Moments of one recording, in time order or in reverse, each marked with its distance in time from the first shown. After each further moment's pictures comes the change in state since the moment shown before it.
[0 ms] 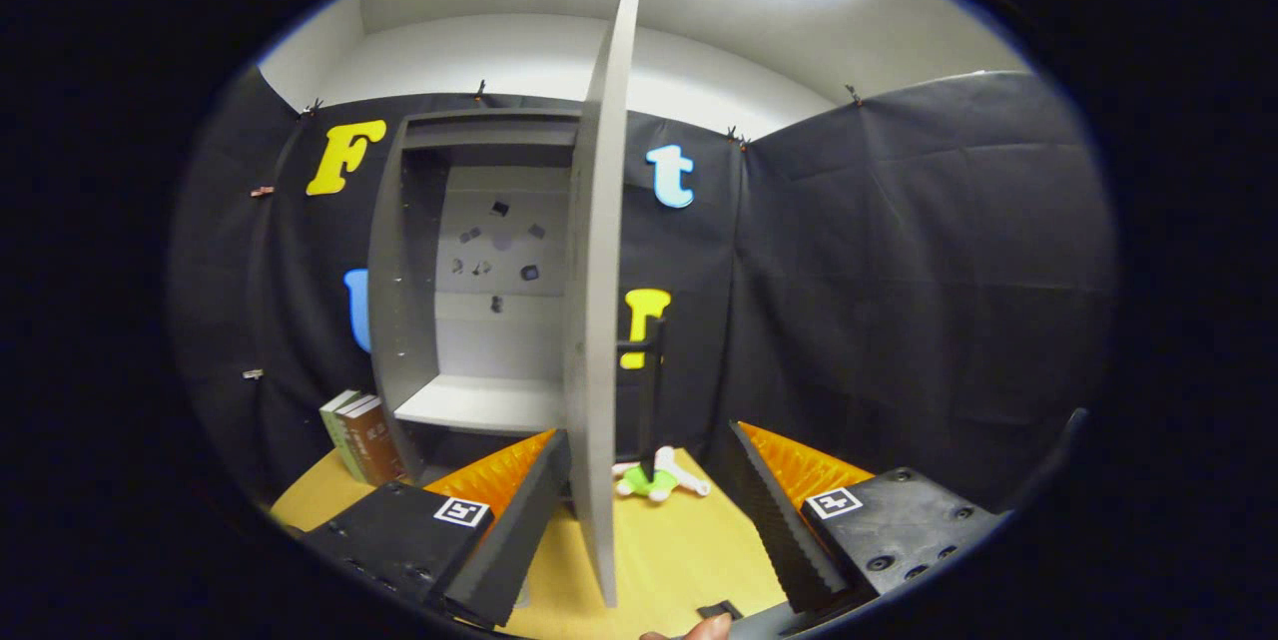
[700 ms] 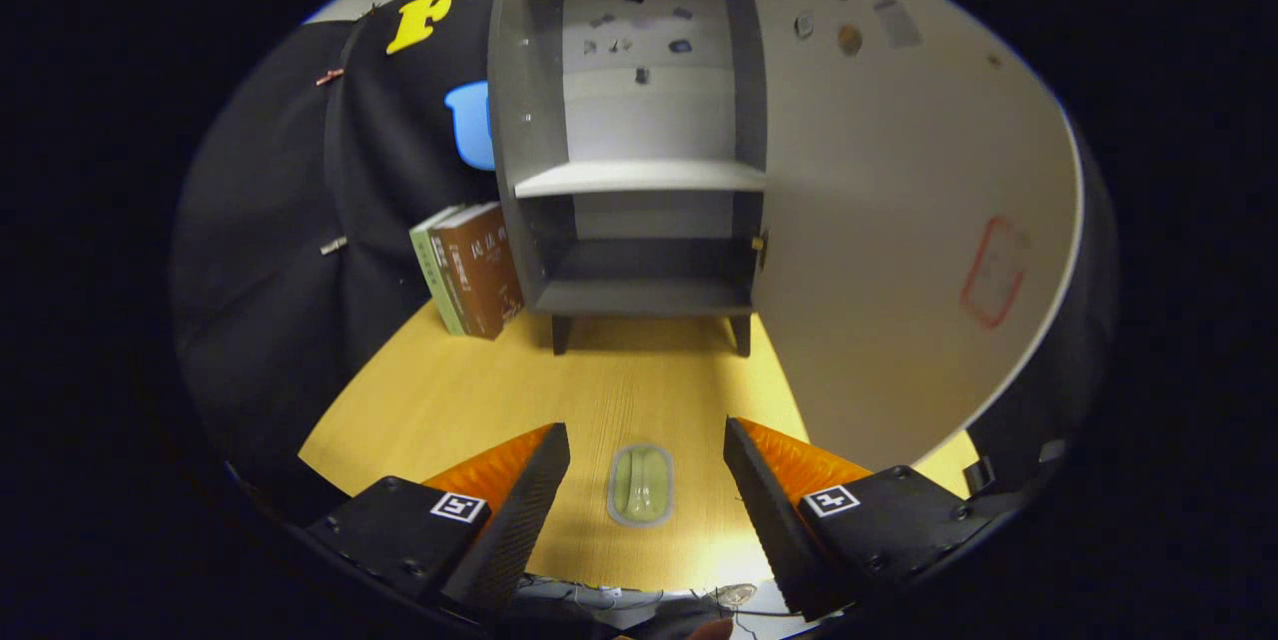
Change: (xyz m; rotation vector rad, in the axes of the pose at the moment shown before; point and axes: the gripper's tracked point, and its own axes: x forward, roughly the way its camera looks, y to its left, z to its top) arm 0.051 0.166 -0.295 -0.021 0.522 0.257
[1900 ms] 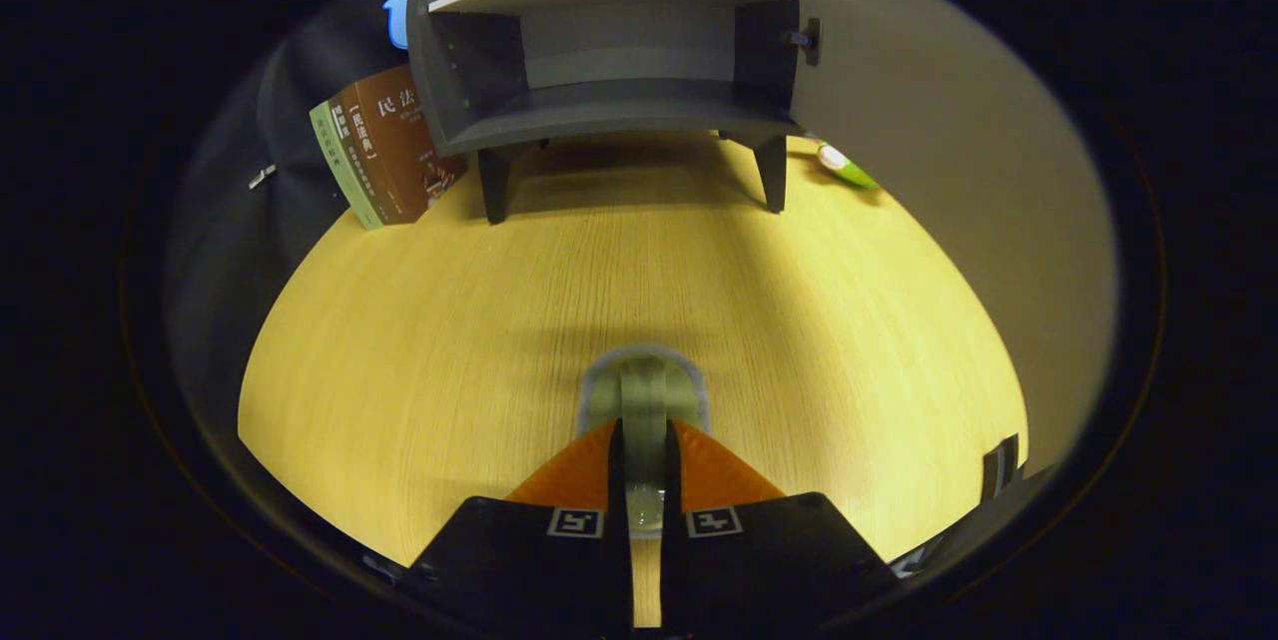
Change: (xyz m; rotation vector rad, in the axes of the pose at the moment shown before) arm 0.119 -0.020 -0.103 0.036 0.246 -0.105
